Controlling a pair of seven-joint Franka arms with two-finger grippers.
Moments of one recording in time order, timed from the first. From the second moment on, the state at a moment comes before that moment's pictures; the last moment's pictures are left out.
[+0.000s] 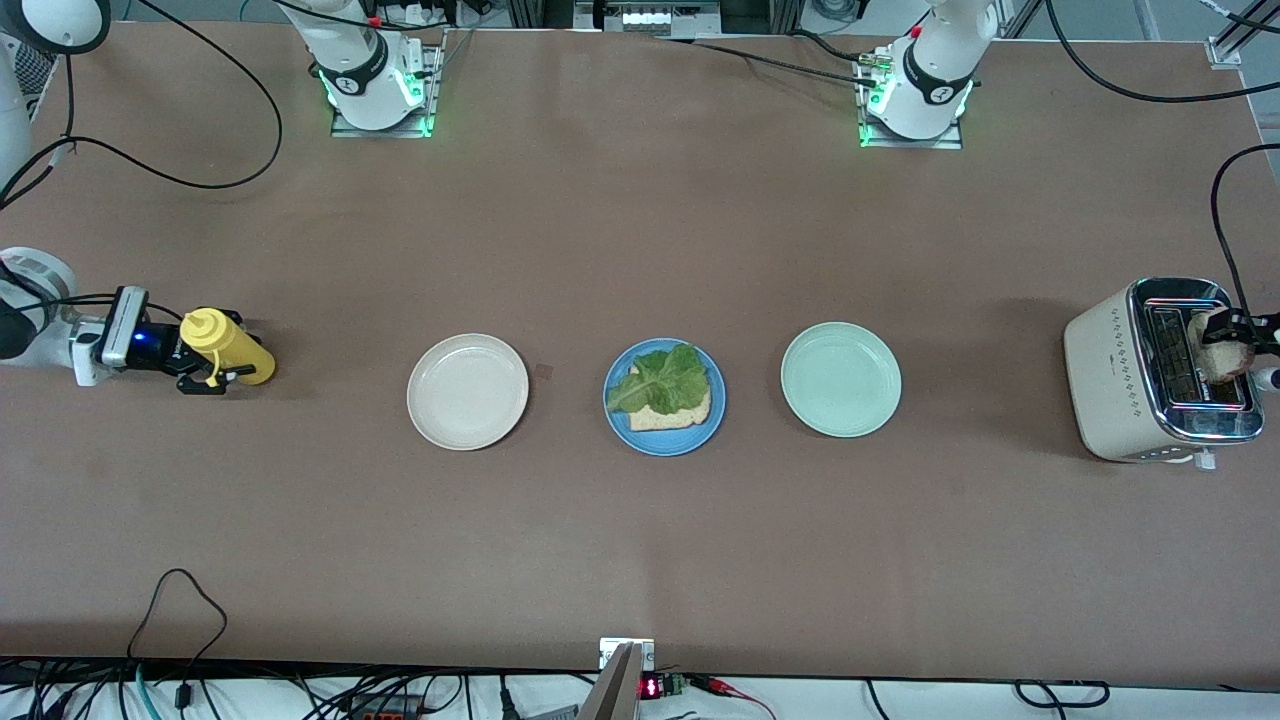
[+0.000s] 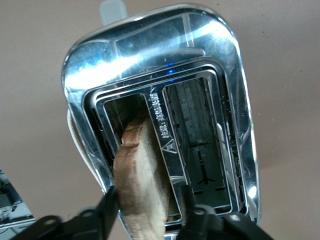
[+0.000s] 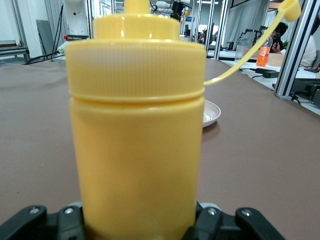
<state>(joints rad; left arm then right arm) 0.37 0.40 0.05 -1.63 0.17 1.88 0.60 -0.74 0.93 0.20 -1.56 0.80 1.55 -2.59</state>
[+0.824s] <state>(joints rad) 0.41 0.39 -0.05 -1.56 0.14 1.78 0.61 -0.82 0.95 0.21 -1.28 0.73 1.48 -2.54</state>
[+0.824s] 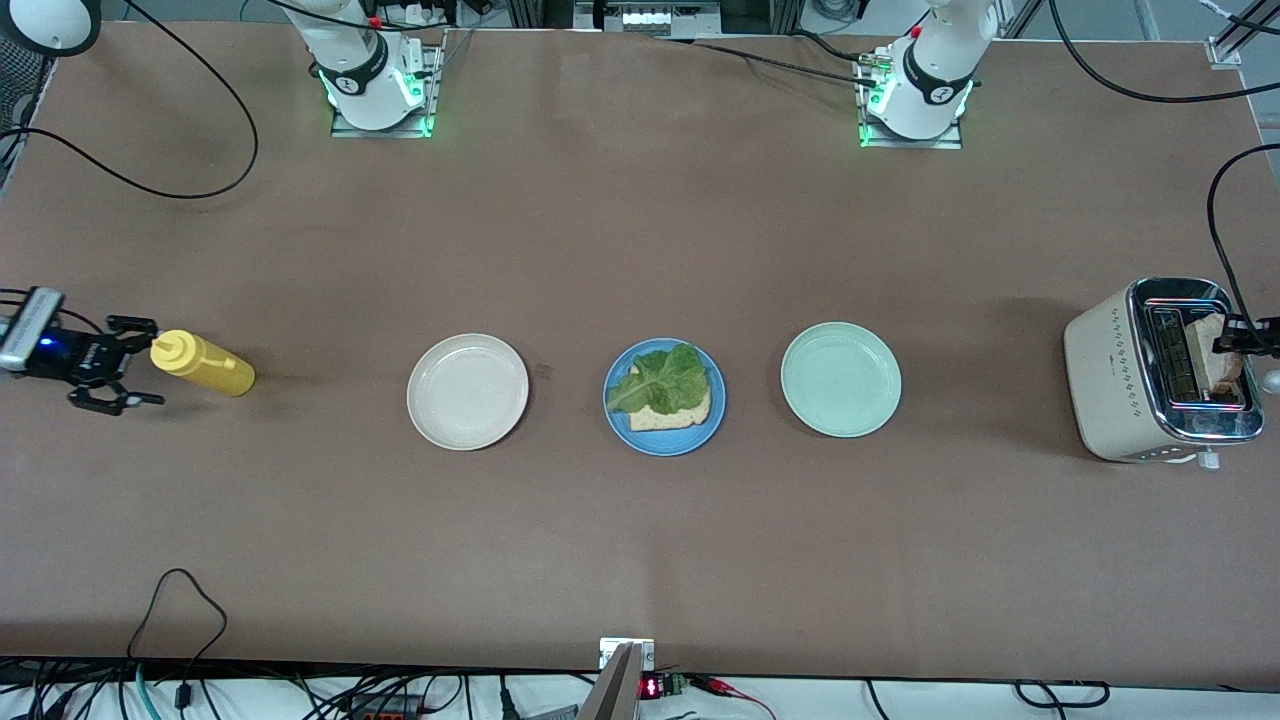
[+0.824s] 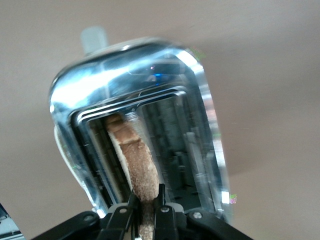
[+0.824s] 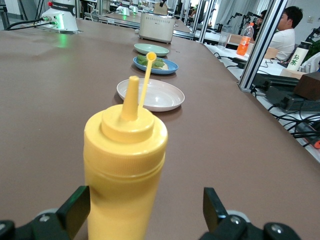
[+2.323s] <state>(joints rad) 0.12 0.60 -0.53 -1.32 -0.36 1.66 -0.17 -0.22 0.14 0.07 -1.31 0.23 1.46 -1.15</state>
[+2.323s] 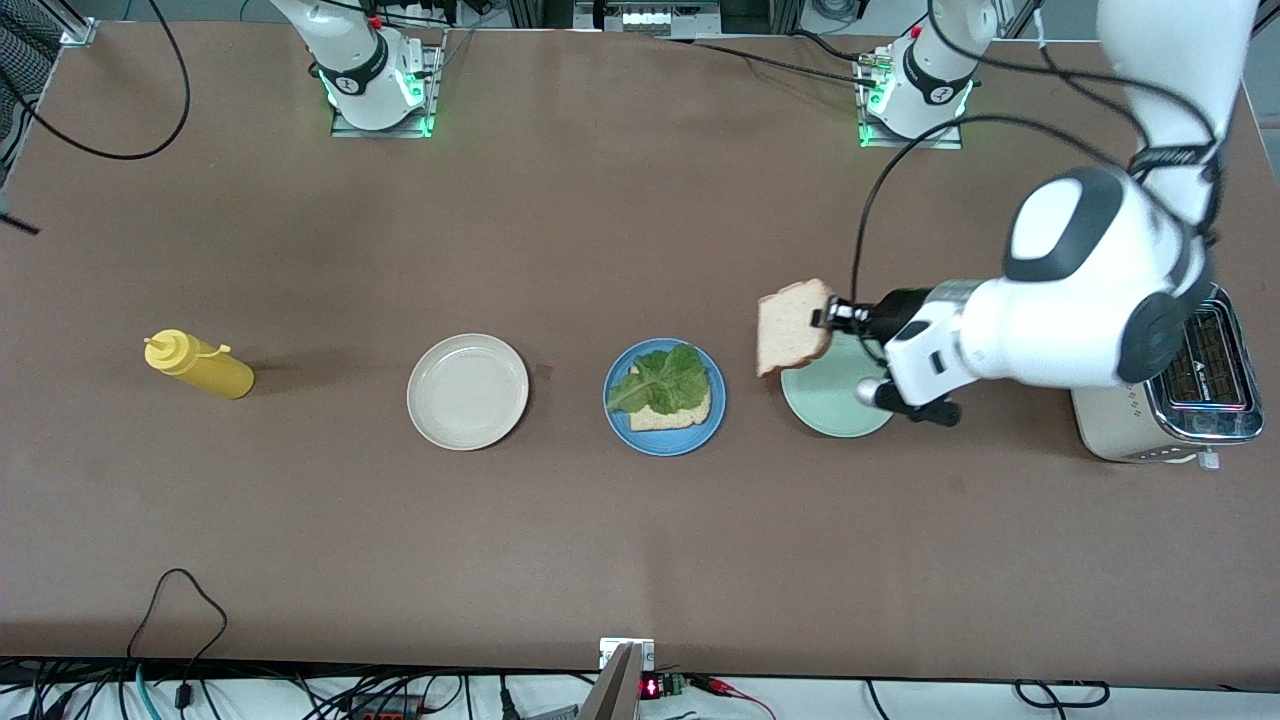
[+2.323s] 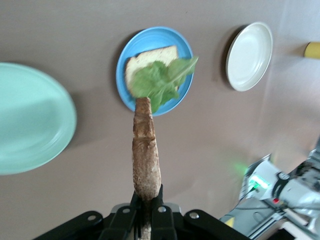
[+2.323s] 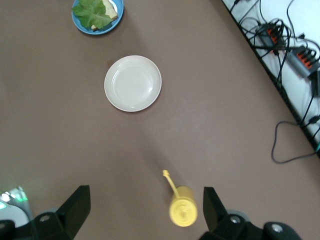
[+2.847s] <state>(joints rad) 0.04 0.73 -0.53 -1.42 -0.63 2.02 0.05 0.07 0.05 -0.05 -1.50 0.10 1.50 -0.31</state>
